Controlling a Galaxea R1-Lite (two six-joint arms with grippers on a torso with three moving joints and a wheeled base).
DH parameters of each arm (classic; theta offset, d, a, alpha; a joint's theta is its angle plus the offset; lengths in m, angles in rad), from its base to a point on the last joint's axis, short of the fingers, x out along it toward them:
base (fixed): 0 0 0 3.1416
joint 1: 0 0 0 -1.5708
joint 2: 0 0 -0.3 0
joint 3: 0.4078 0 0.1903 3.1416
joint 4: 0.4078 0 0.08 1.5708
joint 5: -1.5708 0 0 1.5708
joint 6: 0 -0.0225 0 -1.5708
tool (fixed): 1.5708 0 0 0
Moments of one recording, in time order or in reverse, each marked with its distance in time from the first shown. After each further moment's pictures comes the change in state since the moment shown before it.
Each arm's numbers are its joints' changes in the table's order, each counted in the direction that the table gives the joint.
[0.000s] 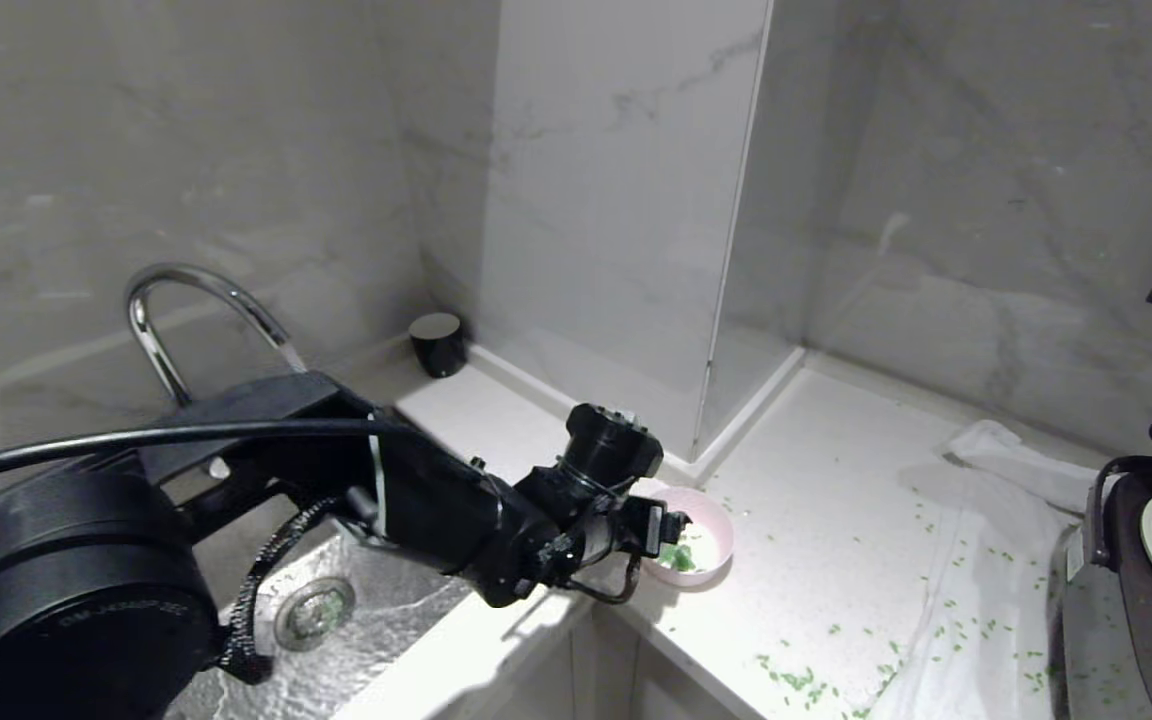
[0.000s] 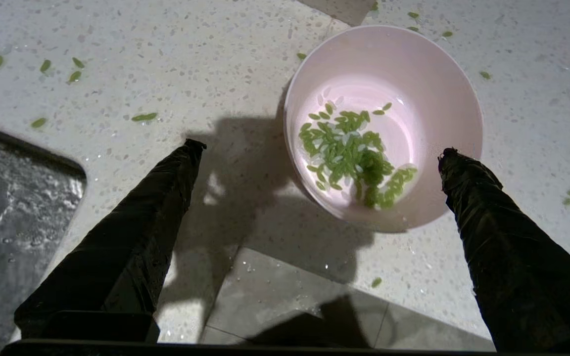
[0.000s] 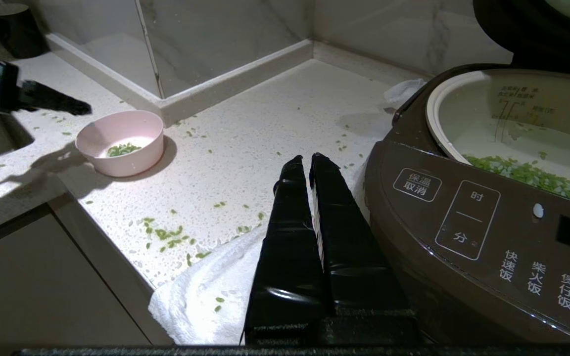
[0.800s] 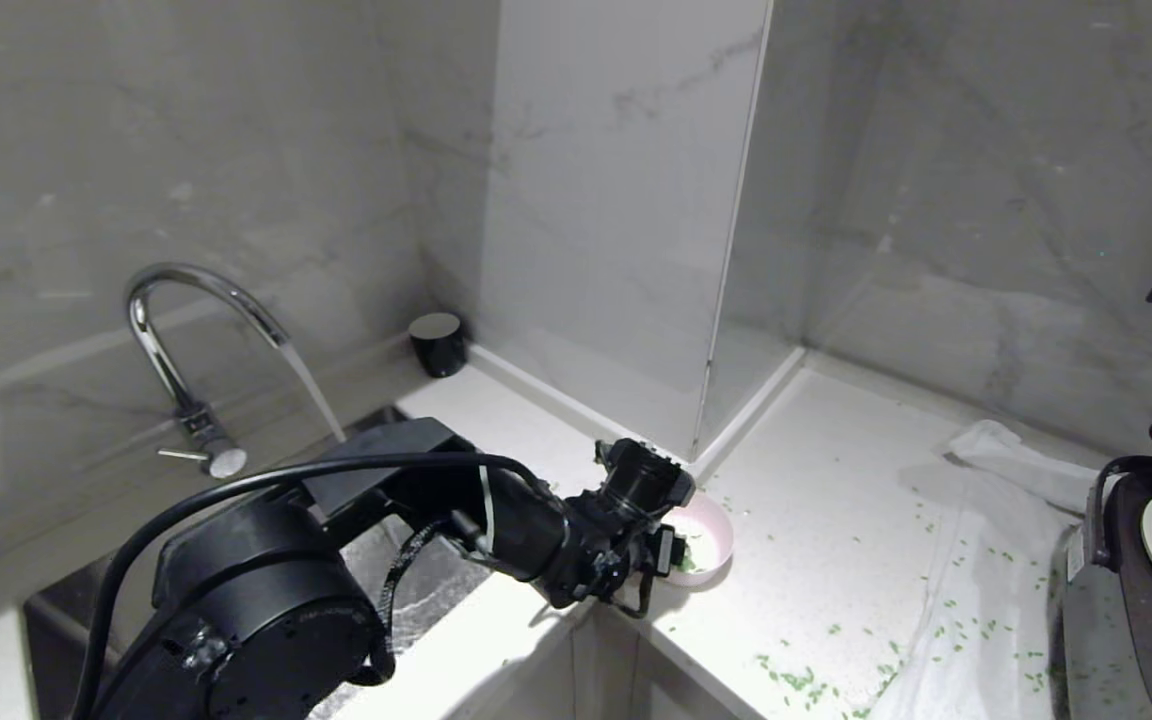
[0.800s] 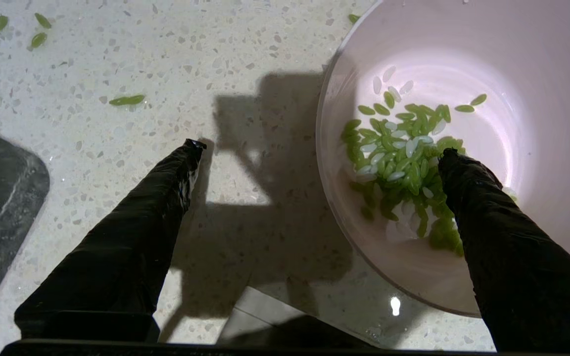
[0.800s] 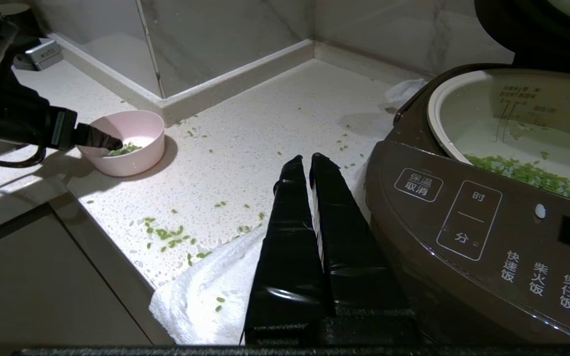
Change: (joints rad) left arm 0.017 -0.198 0.215 0.140 0.106 0.013; right arm 0.000 0.000 0.000 0.000 0.000 0.000
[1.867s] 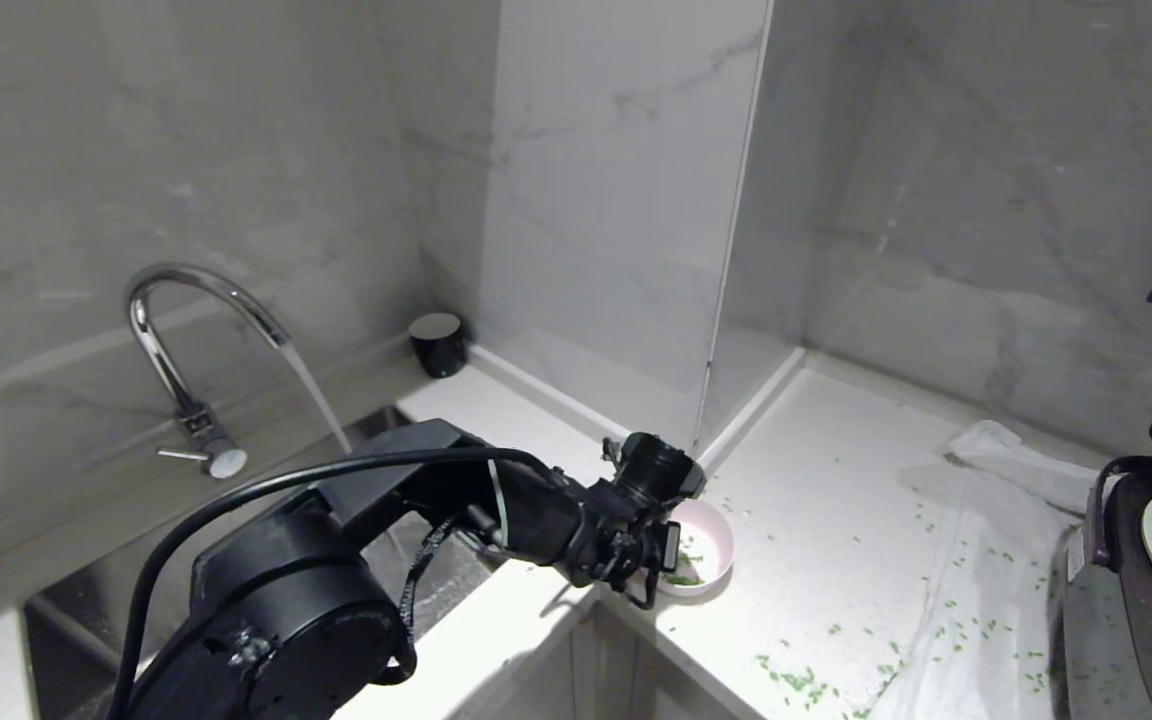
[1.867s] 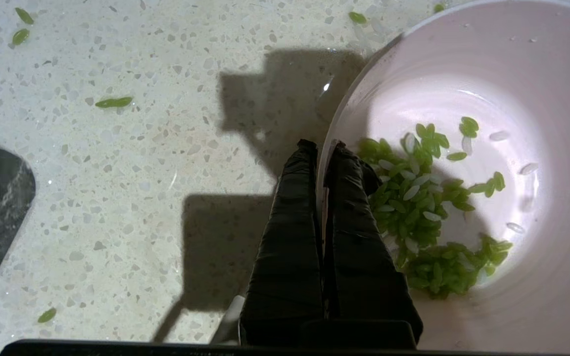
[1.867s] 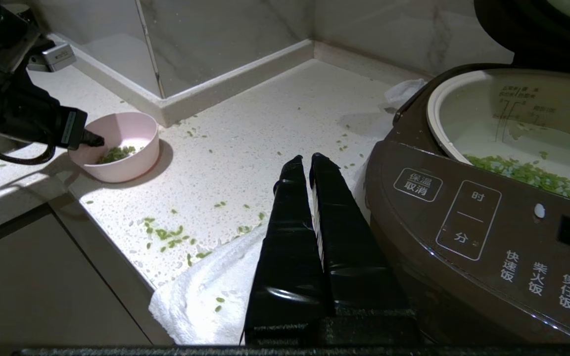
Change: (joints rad) left arm 0.001 -0.048 0.142 0.170 0.001 0.007; right arm 0.000 0.000 0.000 0.000 0.000 0.000
